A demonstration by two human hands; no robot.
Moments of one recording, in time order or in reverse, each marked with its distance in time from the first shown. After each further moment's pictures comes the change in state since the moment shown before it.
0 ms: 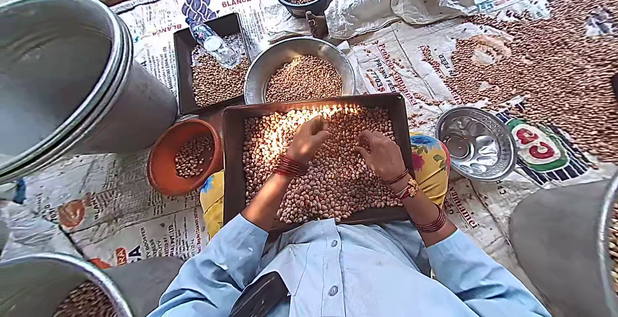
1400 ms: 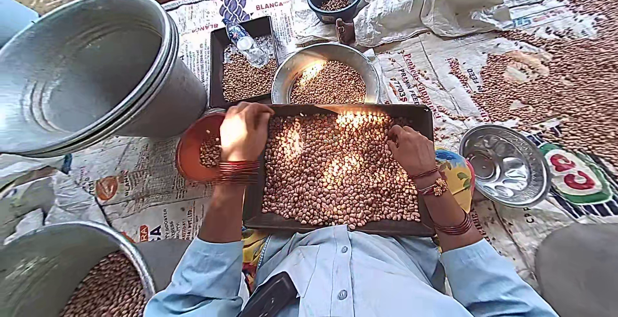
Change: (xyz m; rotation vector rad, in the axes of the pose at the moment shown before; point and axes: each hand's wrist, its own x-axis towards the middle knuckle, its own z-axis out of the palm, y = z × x) left_hand -0.064 0.024 -0.131 0.888 0.559 0.050; right_hand 0.034 0.003 -0.022 -0.250 -0.033 0.092
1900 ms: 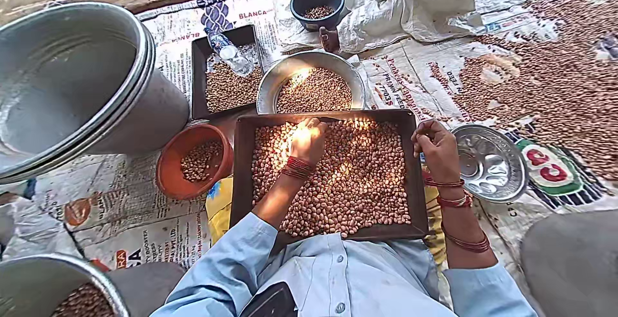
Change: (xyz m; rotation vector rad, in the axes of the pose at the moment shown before) left_hand 0.010 0.083 0.124 -0.078 -0.085 0.326; right_hand -0.019 0.047 -0.031 0.891 0.302 0.109
